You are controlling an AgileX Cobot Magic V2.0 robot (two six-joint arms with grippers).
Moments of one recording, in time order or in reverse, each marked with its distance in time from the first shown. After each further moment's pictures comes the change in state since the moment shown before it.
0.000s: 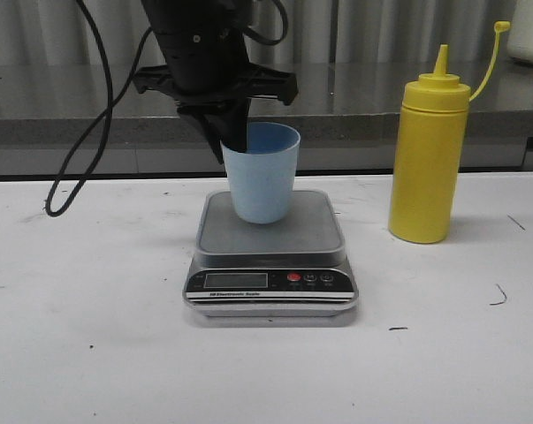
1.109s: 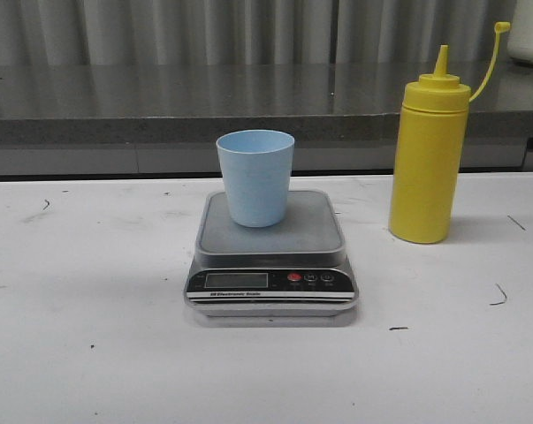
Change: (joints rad) left arm 0.005 -0.552 0.285 0.095 -0.022 0.002; right arm 0.000 0.000 0.000 0.000 0.000 0.000
